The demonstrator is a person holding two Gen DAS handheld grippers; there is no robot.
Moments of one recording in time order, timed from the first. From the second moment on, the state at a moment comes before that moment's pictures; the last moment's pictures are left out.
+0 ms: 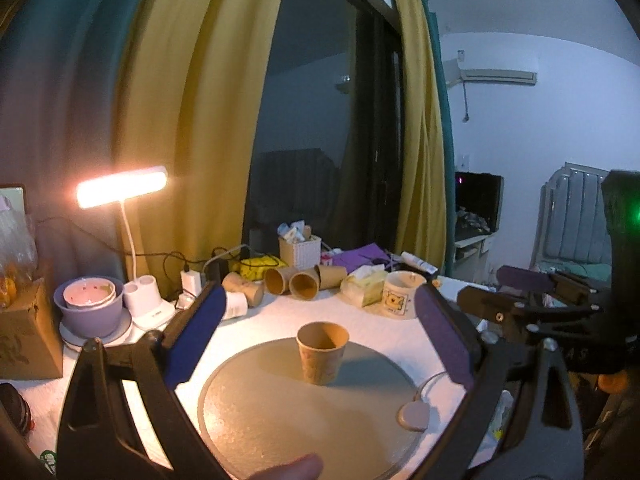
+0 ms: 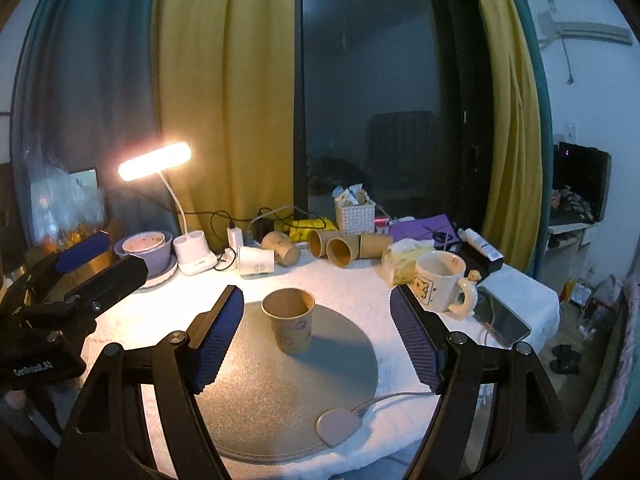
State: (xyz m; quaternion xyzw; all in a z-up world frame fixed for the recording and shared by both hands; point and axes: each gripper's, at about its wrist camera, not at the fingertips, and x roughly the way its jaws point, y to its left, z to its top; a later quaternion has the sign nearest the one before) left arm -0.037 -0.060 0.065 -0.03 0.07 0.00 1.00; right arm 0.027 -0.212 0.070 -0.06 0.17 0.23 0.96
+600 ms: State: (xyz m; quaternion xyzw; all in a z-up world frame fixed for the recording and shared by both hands) left arm -0.049 -0.070 0.071 -0.04 0.07 -0.01 1.00; right arm 0.008 -0.225 0.083 -0.05 0.15 0.23 0.96
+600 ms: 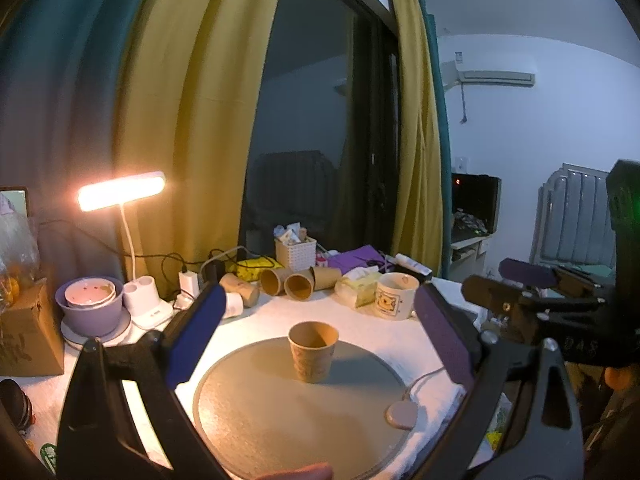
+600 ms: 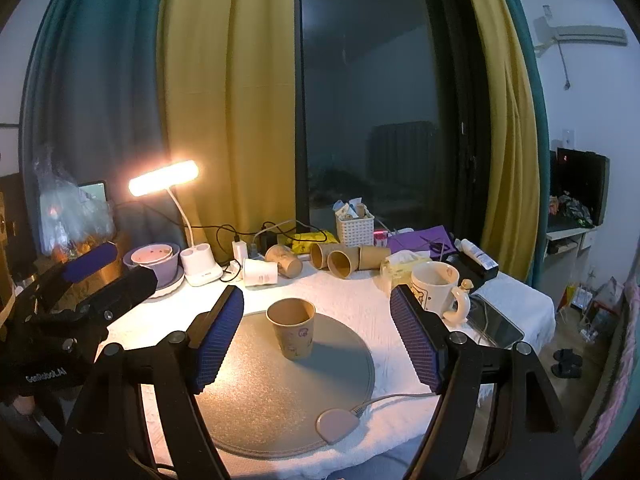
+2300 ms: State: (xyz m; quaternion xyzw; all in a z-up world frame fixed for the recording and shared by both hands) left arm -0.052 -0.068 0.063 -0.04 0.08 0.00 1.00; right arm 0.011 -0.217 0.071 -0.05 0.17 0.23 0.96
